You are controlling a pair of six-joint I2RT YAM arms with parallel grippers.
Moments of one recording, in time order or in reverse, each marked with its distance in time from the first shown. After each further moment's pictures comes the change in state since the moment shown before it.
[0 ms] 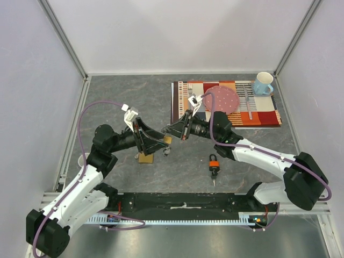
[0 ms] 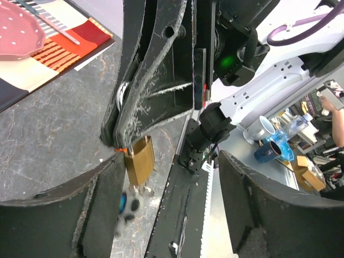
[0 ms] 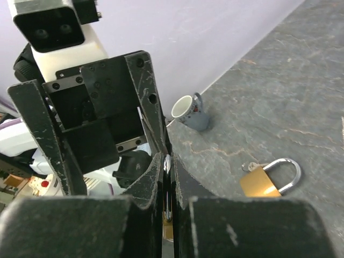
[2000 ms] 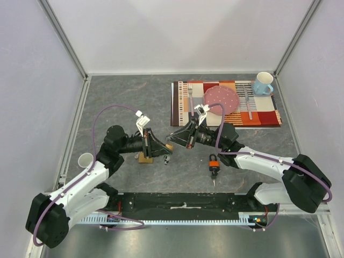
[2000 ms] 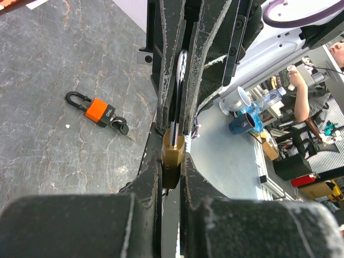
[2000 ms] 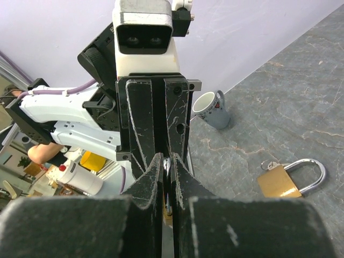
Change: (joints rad) left arm -0.066 0.120 -0.078 0.074 0.069 -0.062; right arm -0.006 -0.033 -0.185 0.257 -0.091 0.063
